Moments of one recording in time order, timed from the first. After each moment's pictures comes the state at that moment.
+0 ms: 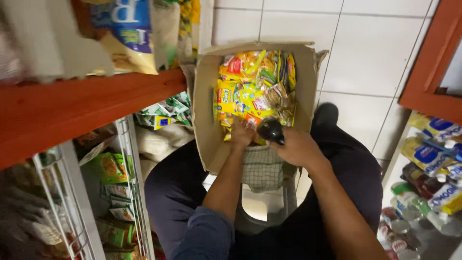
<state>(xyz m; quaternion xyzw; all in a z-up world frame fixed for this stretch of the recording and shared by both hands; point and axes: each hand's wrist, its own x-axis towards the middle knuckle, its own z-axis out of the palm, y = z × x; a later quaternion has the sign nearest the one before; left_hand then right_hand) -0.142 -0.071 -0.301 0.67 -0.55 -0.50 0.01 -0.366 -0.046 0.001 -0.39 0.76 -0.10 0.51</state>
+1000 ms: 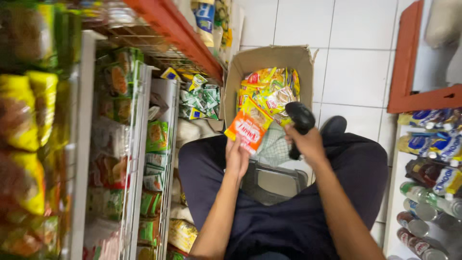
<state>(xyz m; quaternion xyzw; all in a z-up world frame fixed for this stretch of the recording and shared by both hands) -0.055 -0.023 0.050 0.33 -0.18 -0.83 0.41 -0.265 0.076 0.063 -0.09 0.69 -0.53 0.48</state>
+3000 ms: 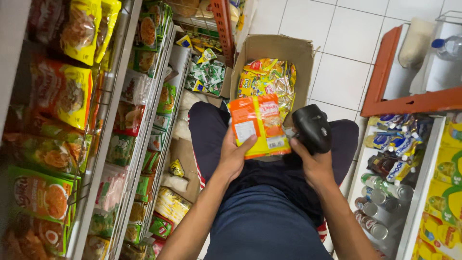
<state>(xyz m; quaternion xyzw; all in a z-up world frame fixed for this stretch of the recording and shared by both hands) 0.012 0.047 0.253 0.36 -0.34 -0.79 0.36 -0.167 0.155 0.282 -0.22 0.63 -0.61 0.43</state>
